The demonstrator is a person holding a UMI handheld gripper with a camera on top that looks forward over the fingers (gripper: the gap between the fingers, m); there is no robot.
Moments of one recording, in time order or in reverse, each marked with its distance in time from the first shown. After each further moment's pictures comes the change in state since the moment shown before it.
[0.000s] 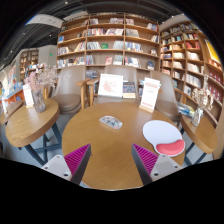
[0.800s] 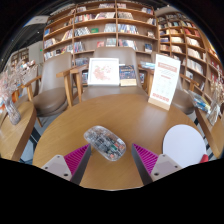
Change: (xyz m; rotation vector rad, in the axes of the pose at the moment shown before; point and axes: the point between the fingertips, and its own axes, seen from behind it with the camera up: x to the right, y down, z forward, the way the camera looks) arm 0.015 -0.024 0.219 -0.150 0.027 0.082
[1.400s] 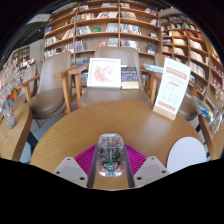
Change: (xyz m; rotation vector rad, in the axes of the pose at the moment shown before) arm -0.002 -0.034 0.040 0.000 0.007 -0.028
